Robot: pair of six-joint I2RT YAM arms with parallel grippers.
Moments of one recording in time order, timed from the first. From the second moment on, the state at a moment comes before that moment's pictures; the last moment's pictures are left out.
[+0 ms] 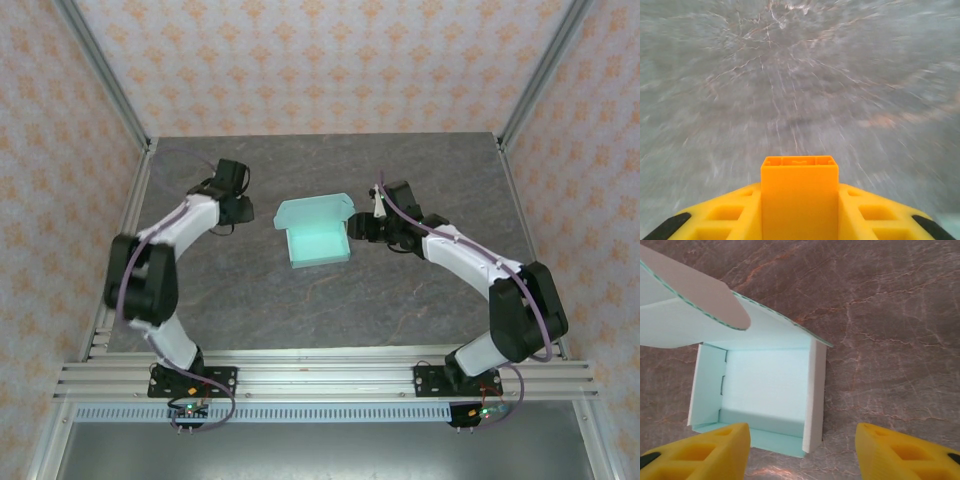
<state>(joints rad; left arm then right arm) -0.19 1.61 1.15 -0.54 -0.17 -0.37 0.47 1.49 0.98 -0.32 -0.19 0.44</state>
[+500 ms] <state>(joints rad) -0.76 1.42 1.00 -0.50 -0.29 -0.49 0.43 1.32 0.94 -0.37 -0.06 0.42</state>
